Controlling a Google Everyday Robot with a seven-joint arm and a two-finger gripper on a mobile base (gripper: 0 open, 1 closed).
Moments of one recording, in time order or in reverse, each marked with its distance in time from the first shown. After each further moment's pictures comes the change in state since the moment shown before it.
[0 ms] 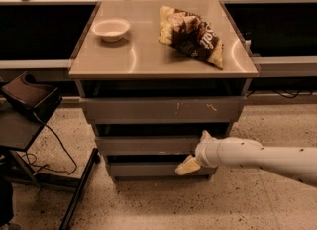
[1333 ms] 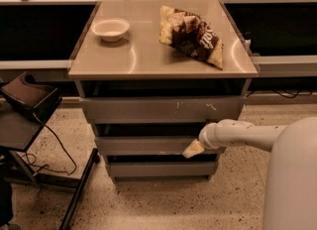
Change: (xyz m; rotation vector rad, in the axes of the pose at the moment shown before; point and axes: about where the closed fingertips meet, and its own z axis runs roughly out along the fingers) arm 0.012 -0.087 0.060 0.062 0.085 -0.010
